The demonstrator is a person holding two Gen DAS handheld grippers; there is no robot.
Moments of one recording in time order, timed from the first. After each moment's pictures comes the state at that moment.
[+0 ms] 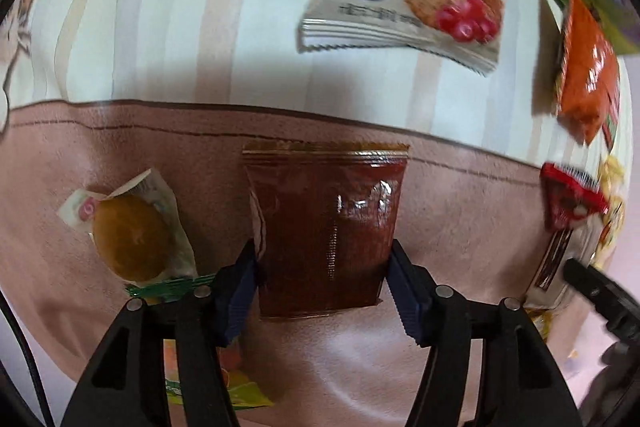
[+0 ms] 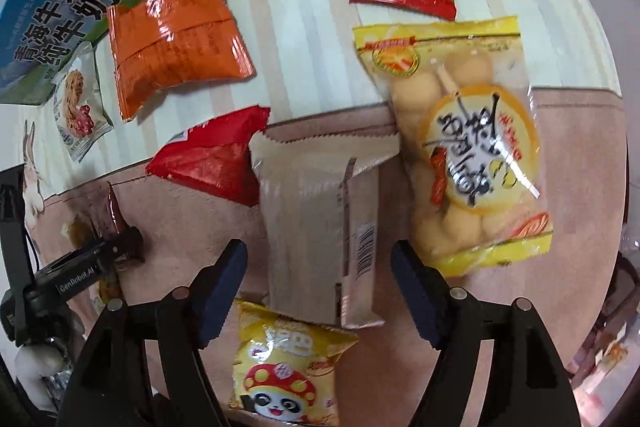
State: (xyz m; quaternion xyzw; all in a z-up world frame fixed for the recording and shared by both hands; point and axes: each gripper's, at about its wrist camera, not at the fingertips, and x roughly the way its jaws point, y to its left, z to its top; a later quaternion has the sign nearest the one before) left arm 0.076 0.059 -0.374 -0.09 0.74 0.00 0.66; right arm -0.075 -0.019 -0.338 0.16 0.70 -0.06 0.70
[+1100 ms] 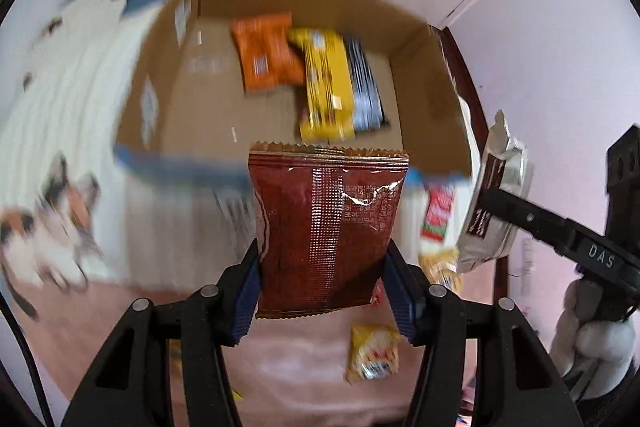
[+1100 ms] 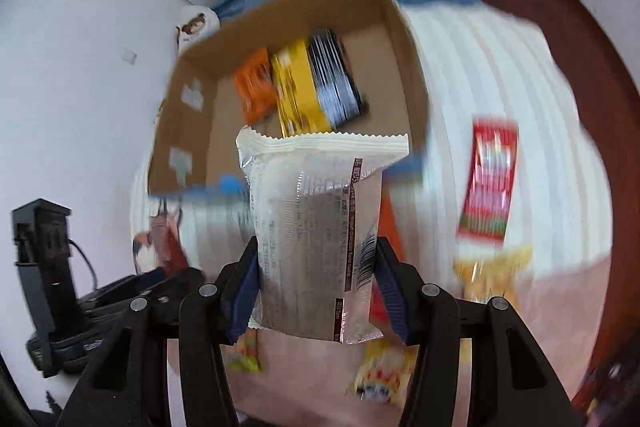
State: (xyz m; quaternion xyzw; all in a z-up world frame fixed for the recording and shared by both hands) left arm 0.190 0.054 -0.140 -0.10 0.61 -0.11 0.78; right arm 0.053 -0.012 -0.121 0.17 0.55 0.06 0.81
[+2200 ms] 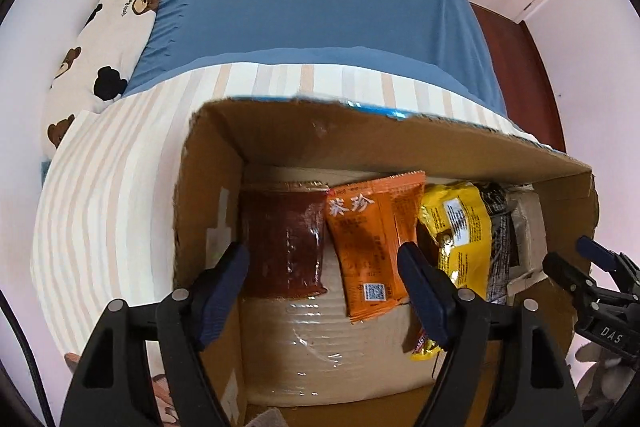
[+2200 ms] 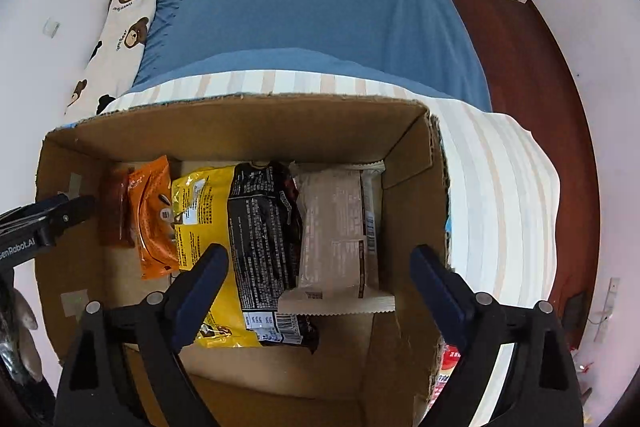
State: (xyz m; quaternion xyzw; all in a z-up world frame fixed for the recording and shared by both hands) left arm 0.447 0.093 -0.213 -0.04 0.66 -0.01 0.75; right arm 0.309 -0.021 -0.200 0.06 0.63 -0.03 0.78
